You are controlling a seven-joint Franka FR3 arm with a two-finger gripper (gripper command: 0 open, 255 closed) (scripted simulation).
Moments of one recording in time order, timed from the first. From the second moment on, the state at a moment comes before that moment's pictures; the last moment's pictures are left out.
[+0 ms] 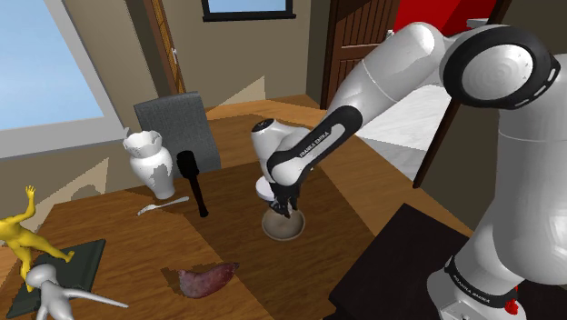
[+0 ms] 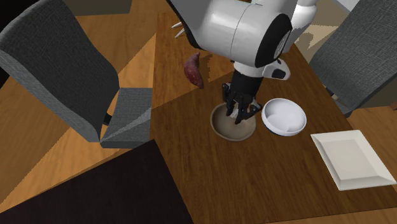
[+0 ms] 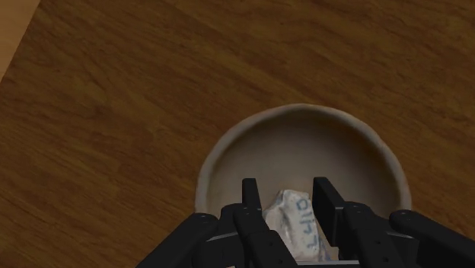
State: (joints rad) arm 0.11 0.39 0.23 -2.07 -0.19 2.20 0.37
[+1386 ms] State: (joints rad) arm 0.12 0.46 0.22 -2.06 -0.21 2.26 0.38
